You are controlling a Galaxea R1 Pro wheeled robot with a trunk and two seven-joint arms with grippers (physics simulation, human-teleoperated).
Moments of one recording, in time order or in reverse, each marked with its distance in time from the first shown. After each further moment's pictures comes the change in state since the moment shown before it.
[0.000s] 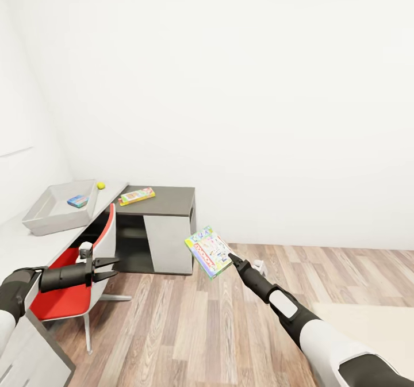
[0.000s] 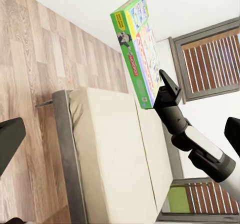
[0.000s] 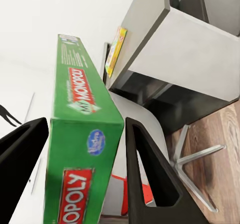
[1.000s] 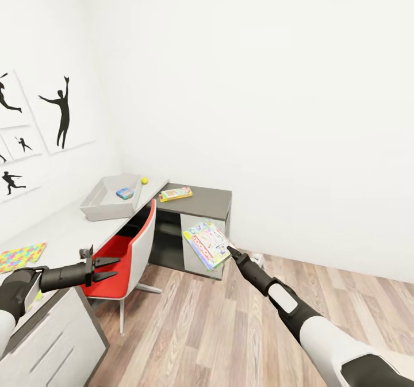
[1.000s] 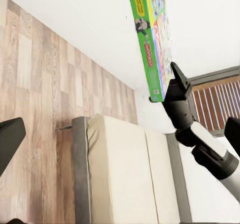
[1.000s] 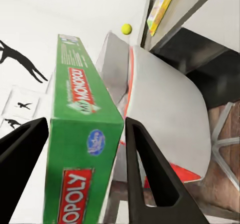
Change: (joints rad) left arm 0.000 0.000 -0.001 0.000 0.000 0.000 -0.002; right arm 0.000 -0.005 0.004 -0.077 -0.002 0.014 -0.001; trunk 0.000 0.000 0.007
